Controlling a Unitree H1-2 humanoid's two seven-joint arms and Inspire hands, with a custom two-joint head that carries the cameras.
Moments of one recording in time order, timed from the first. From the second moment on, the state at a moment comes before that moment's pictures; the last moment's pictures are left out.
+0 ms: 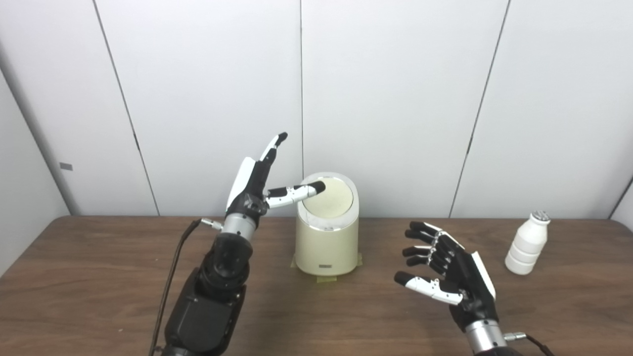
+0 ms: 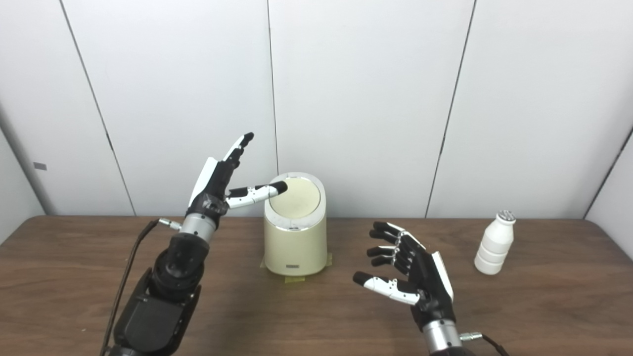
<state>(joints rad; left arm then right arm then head) -0.69 0.12 -0.12 0.27 0.33 0.14 0.04 -0.22 -0.08 -0.03 0.04 0.01 -0.08 0.00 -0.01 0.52</state>
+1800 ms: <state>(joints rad) -0.84 0.25 -0.55 0.27 1.04 0.37 -0.17 -0.22 -0.04 -0.03 0.01 0.02 -0.08 0.00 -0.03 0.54</state>
